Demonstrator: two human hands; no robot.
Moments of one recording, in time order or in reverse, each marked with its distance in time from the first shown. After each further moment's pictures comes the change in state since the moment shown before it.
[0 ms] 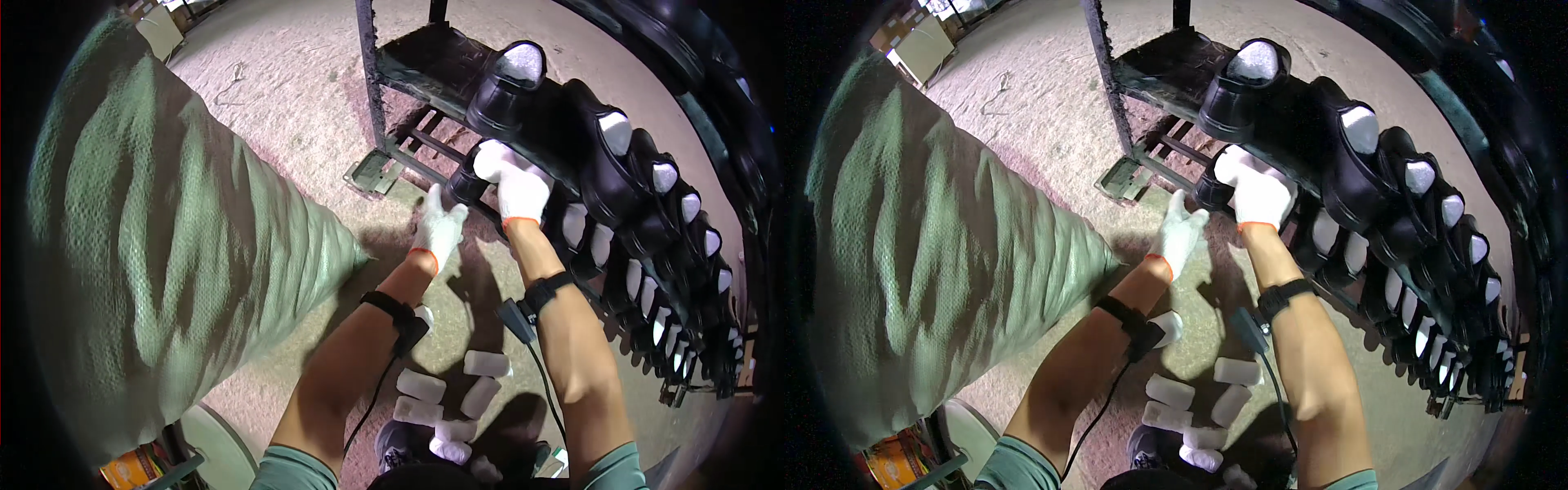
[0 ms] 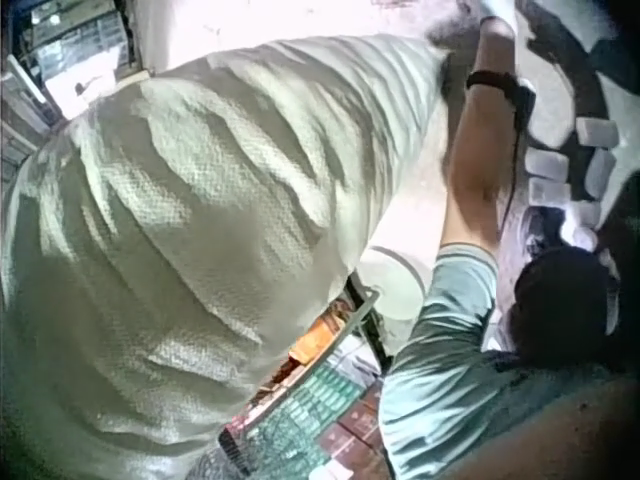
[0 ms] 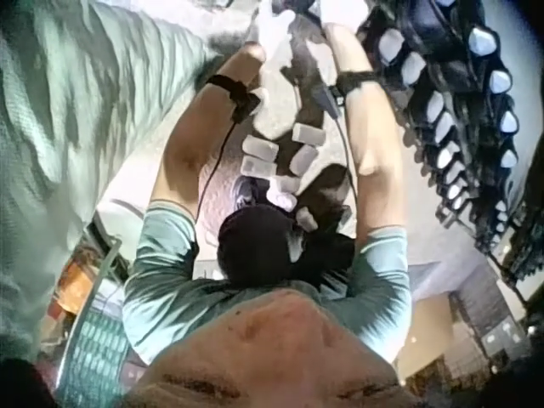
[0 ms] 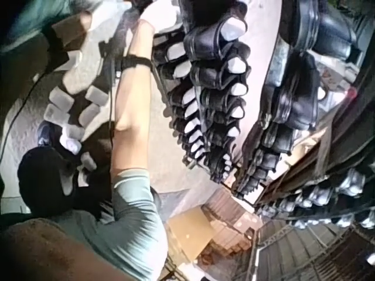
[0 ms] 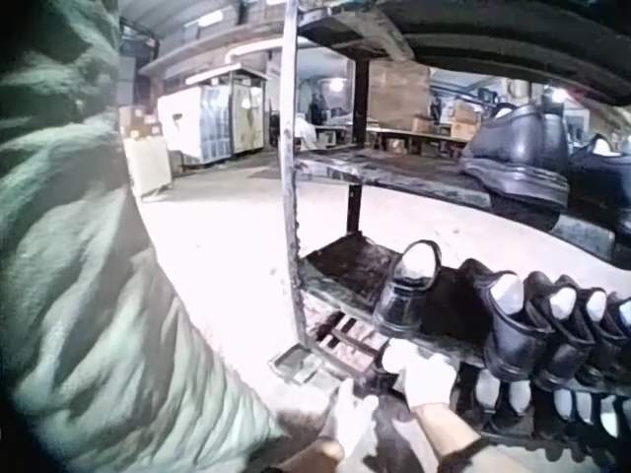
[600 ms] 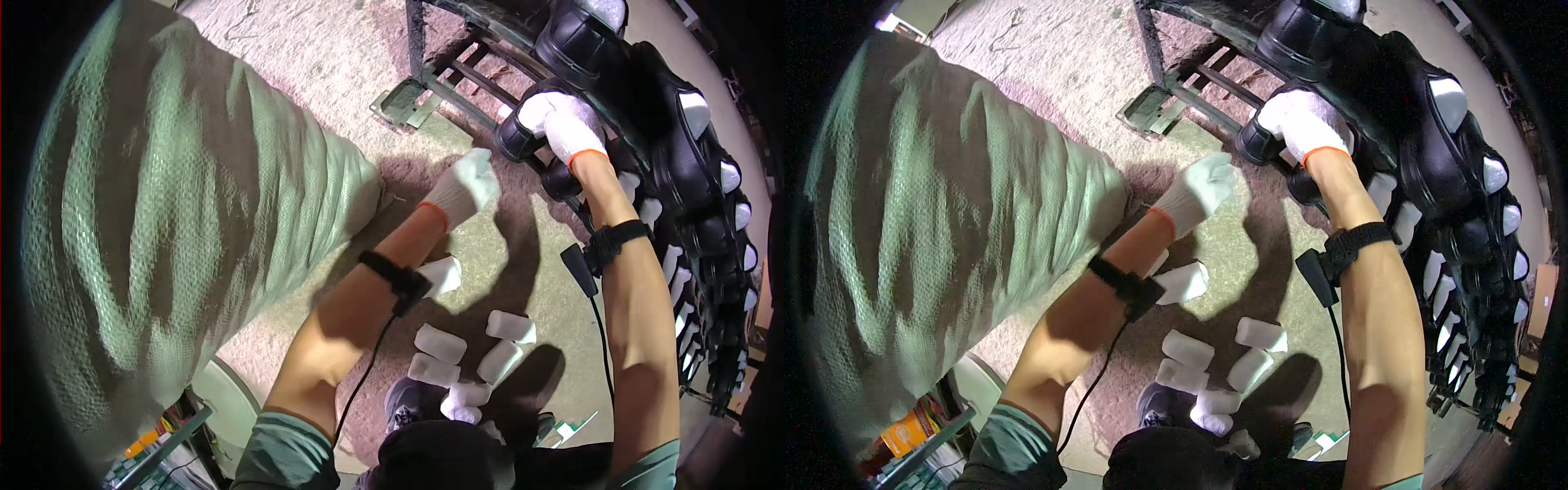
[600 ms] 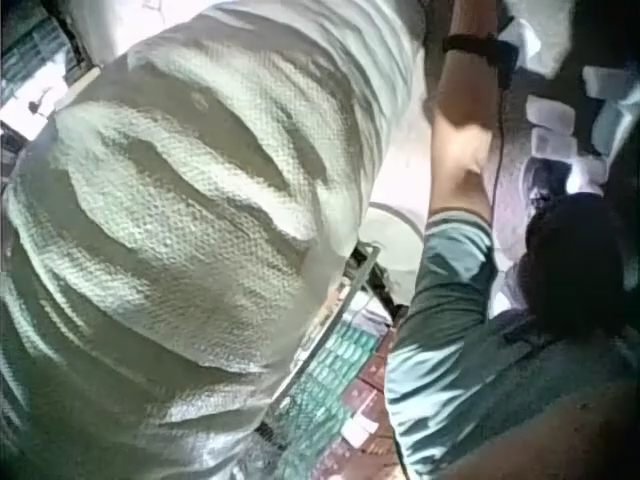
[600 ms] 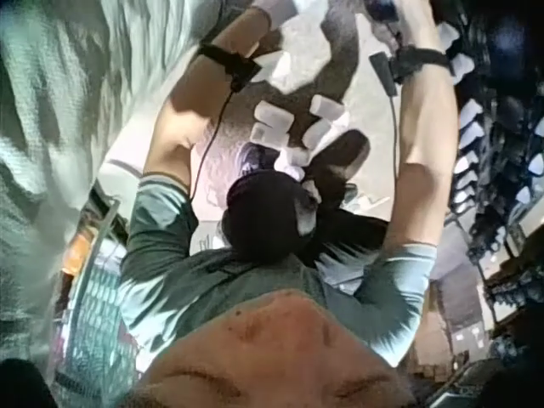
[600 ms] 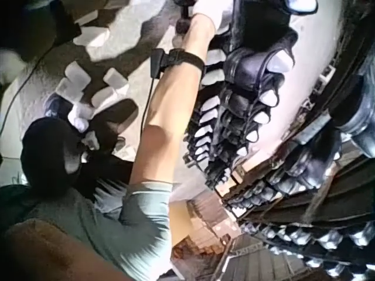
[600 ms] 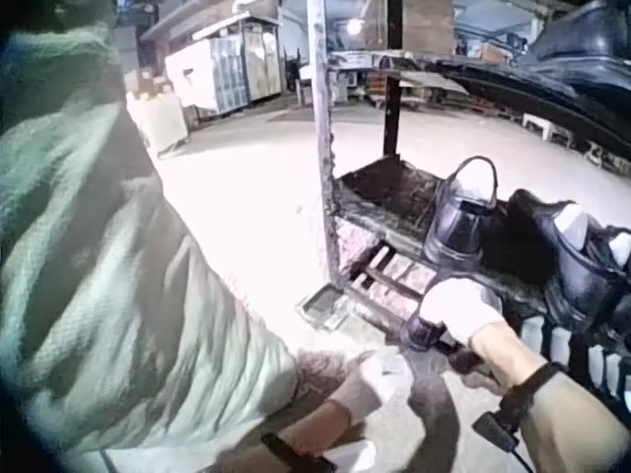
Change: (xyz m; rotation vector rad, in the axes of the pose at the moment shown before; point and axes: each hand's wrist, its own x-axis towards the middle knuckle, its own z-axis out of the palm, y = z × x) left_hand 0.018 -0.050 -0.068 0.117 -0.422 0.241; right_hand 0.033 -0.029 0.002 -0.567 -0.564 -0.243
